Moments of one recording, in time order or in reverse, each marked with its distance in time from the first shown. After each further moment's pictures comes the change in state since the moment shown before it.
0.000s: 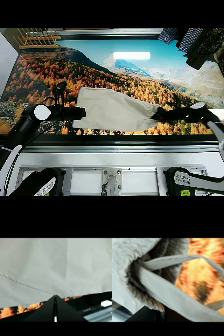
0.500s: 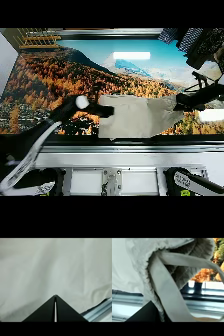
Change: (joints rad) left arm -0.326 -0.500 0.341 -0.104 0.098 -0.004; right arm 0.066 0.130 0.473 -0.426 0.470 0.333
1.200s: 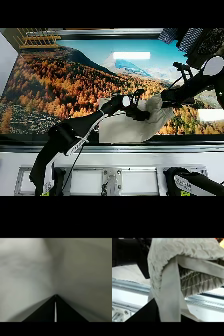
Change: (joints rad) left arm -0.241 -0.577 0.628 -0.138 -0.093 0.024; right arm 0.268 0.006 0.134 -0.033 0.088 0.096
